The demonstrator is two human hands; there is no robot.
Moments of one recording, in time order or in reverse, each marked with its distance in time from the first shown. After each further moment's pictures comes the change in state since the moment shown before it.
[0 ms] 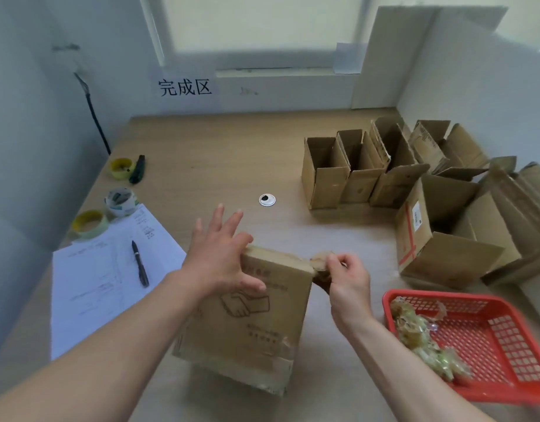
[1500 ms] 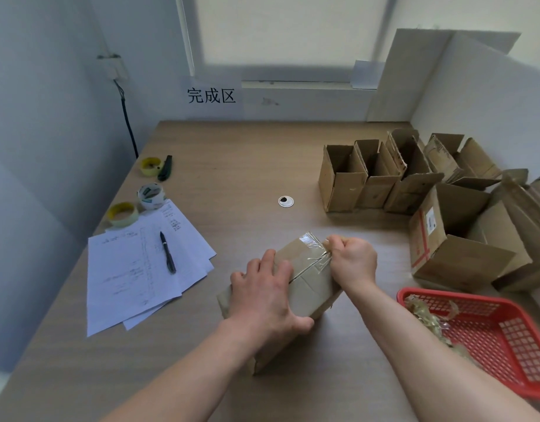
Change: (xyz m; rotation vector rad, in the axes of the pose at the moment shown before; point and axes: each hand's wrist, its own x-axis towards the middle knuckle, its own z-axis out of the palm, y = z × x) left_hand -0.082 0.061 0.031 -0.105 0.157 -0.127; right_hand -0.005 -0.035 0.035 -0.937 0.099 -0.320
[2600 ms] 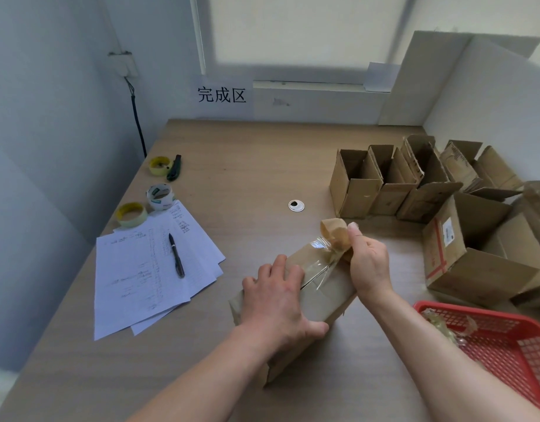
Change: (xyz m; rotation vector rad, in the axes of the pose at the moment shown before) left_hand 0.013 -0.012 0.003 -0.073 0.003 -0.012; right_hand 0.003 -0.019 0.003 0.647 -0.115 0.094
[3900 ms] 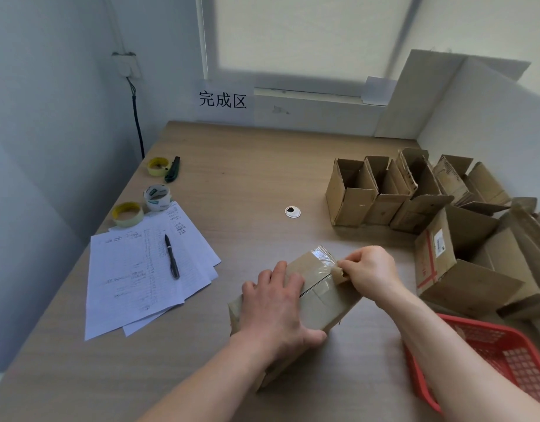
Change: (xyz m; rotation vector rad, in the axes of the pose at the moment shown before) left_hand -0.004 0.004 0.002 -0.030 0.012 0.017; right_hand 0.010 -0.018 -0.026 -0.780 -0.156 0.091
